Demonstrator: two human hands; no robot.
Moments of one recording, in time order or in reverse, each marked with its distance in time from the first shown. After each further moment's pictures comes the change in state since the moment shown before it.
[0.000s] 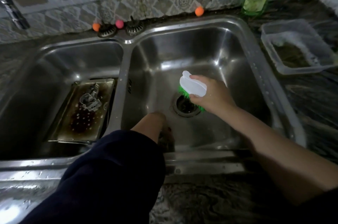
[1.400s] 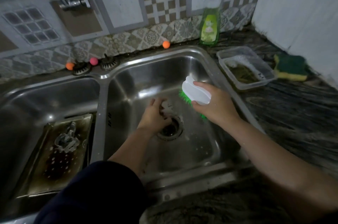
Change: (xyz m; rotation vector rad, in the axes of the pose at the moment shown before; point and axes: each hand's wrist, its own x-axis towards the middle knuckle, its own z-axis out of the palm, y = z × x) left_hand 0.001 0.029 -0.039 -0.593 0.885 0.517; right_hand -0.022 0.008 -0.059 0.016 0.296 0.051
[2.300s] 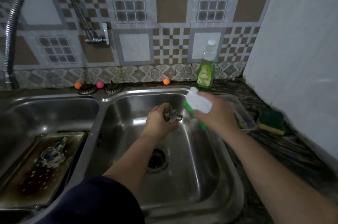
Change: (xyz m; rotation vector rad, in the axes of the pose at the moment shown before) left_hand 0.031 0.091 -0.015 -0.114 0.328 0.123; right_hand 0.051 -0.024 -0.077 -0.108 0.048 -0.093
